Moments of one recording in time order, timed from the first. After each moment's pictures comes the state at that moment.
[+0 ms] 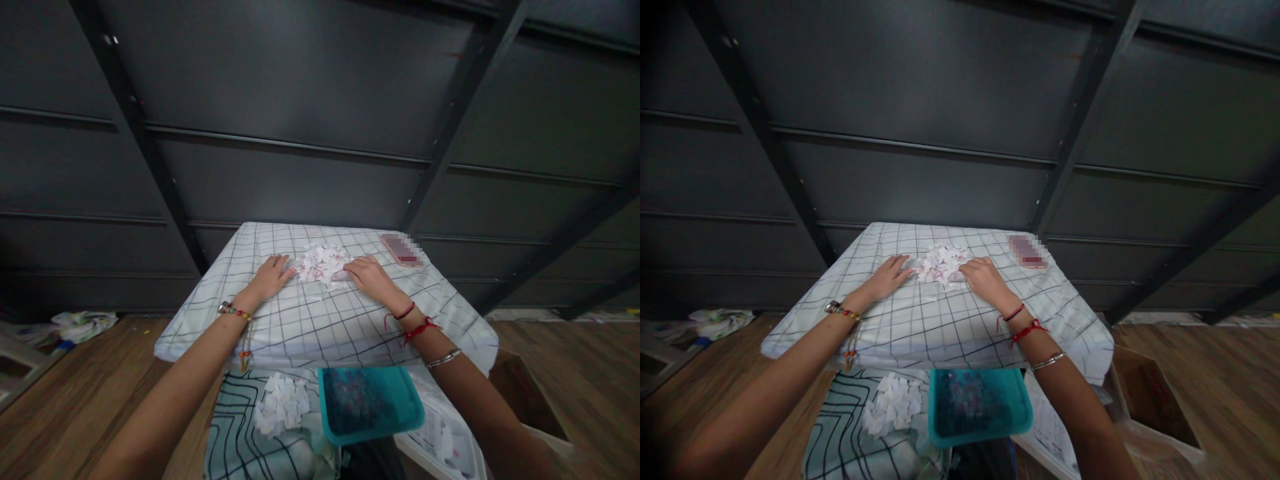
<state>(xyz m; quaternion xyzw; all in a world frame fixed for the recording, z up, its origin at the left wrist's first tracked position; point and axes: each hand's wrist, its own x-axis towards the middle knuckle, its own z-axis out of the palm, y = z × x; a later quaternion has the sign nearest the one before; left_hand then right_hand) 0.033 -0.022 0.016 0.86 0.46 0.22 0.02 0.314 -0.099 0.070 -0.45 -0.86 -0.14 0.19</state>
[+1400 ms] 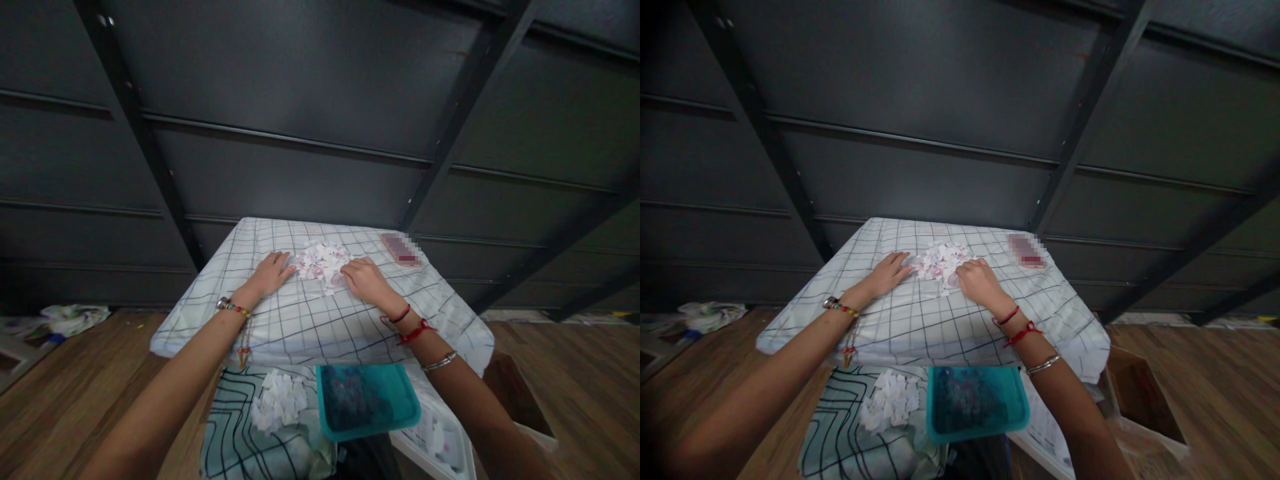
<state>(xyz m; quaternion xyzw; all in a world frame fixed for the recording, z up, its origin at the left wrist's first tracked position) 0.033 -0.015 0.009 0.86 0.47 0.21 -0.01 0.292 -0.110 0.077 -0.48 -0.85 -0.18 0.11</state>
